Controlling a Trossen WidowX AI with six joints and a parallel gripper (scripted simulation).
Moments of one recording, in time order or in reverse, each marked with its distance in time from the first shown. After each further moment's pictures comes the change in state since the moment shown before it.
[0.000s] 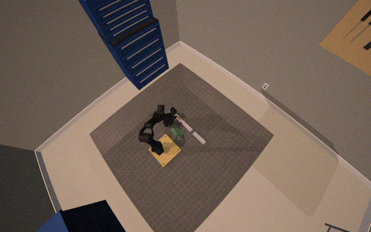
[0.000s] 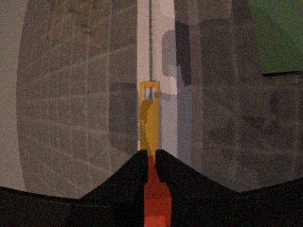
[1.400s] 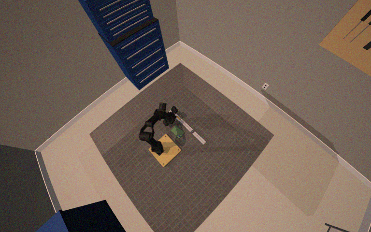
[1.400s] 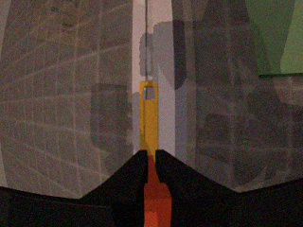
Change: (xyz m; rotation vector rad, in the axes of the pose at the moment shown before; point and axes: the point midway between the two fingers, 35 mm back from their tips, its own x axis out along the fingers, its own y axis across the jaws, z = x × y) arm 0.001 0.005 0.000 -0.025 0.001 -0.105
